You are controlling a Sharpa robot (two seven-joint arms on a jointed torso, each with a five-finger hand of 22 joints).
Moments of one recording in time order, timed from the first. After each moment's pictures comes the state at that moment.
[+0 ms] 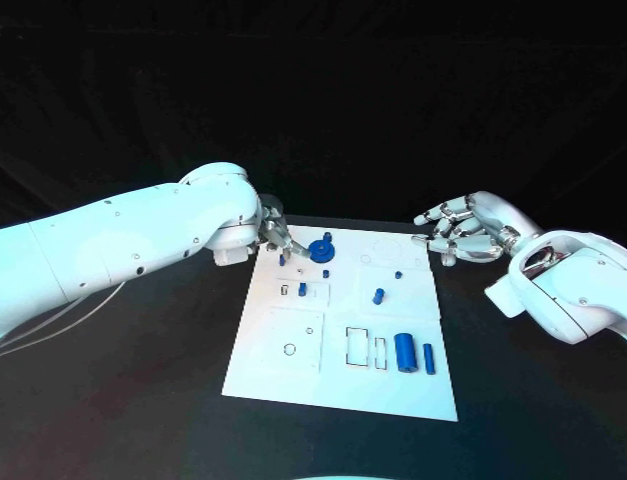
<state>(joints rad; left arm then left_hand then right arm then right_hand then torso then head) 1.36 -0.64 0.02 1.32 -1.09 0.21 -0.70 1.10 -0.14 0.17 0.29 0.05 0.98 0.05 0.45 0.68 1.27 -0.02 1.00 0.91 1.47 -0.08 1.55 1.31 0.09 1.31 0.02 1.31 1.06 1.31 -0.97 -0.11 1.68 -0.91 -0.49 -0.05 1.43 -0.10 -0.01 0.28 0.46 0.89 0.16 0.20 0.07 0.98 0.08 0.81 0.61 1.36 0.00 0.59 0.62 0.18 1.14 0.10 0.50 0.81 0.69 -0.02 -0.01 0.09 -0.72</state>
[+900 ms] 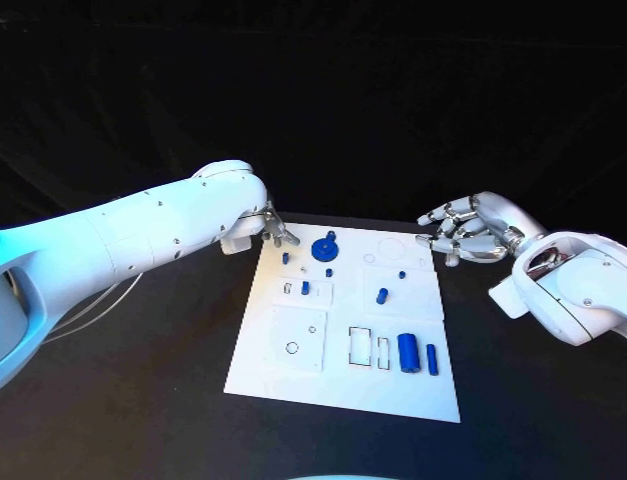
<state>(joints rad) 1.35 -0.50 -0.02 1.02 -1.10 0.18 -0.70 1.12 -0.13 0.16 0.29 0.05 0.97 0.06 0.44 0.65 1.25 -0.01 0.98 0.89 1.46 -0.07 1.55 1.31 0.09 1.32 0.02 1.31 1.06 1.31 -0.97 -0.11 1.68 -0.90 -0.49 -0.05 1.43 -0.10 -0.01 0.28 0.49 0.89 0.16 0.21 0.07 0.98 0.08 0.81 0.61 1.36 0.00 0.58 0.62 0.18 1.14 0.11 0.50 0.80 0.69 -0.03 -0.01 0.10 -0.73</state>
